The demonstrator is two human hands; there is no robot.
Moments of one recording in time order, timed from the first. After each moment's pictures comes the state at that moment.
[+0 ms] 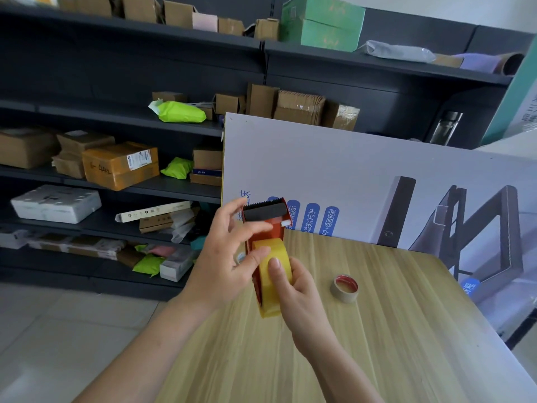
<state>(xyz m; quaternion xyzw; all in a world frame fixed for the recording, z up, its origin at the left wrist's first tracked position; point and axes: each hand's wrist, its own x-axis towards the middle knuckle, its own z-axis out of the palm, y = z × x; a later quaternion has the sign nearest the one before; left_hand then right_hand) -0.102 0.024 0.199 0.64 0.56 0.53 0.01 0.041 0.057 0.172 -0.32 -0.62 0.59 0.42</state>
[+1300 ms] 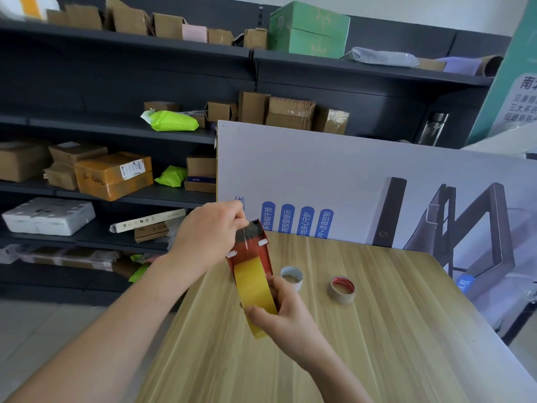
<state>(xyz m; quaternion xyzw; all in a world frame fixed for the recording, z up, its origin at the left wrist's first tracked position) -0.121 0.046 0.251 0.64 0.70 0.31 -0.10 0.050 0.050 0.163 -0.33 -0.70 0.56 0.30</state>
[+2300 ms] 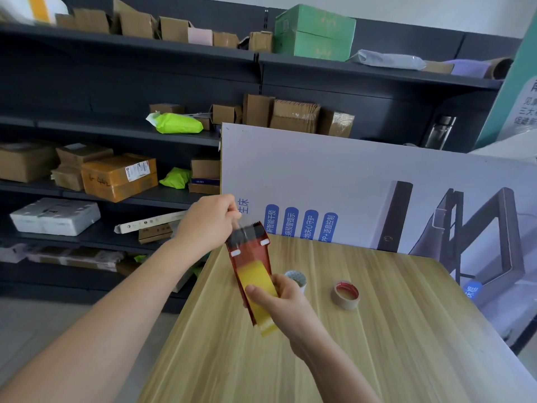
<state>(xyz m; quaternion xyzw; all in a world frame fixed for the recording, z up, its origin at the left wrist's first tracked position) -0.143 0.074 0.255 0.58 0.75 0.31 -0.01 0.037 0.068 0.172 -0.39 -0.60 0.64 0.29</state>
